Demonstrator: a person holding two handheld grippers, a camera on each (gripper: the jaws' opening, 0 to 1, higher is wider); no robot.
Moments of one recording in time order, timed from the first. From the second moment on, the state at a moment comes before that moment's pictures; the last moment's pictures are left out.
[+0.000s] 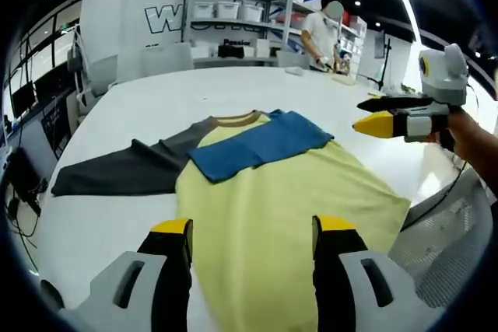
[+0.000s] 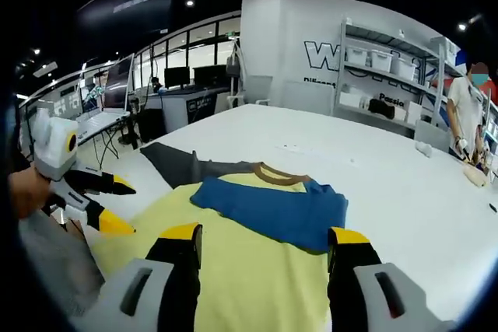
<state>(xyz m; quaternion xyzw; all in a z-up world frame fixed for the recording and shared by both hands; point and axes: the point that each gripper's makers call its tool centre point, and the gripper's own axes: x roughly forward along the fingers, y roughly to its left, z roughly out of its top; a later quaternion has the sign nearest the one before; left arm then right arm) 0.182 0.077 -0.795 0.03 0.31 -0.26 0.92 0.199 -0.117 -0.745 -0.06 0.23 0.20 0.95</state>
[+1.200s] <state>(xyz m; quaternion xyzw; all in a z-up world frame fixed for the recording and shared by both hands) 0.211 0.155 -0.779 -0.01 0.29 -0.17 0.94 0.156 -0.118 -0.763 -0.05 0.25 0.20 0.95</state>
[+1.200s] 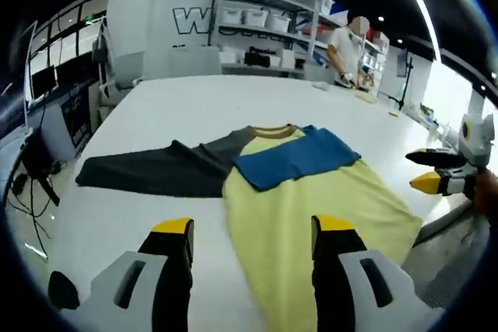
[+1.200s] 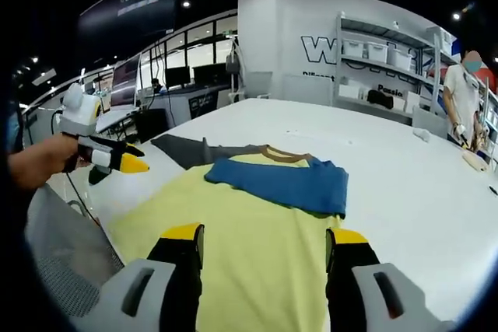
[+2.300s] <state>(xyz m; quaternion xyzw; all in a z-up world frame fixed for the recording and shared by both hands) 0.336 0.355 -0.836 -0.11 0.28 0.07 0.95 0.155 -0.118 -0.777 -0.05 0.27 0.20 0.94</state>
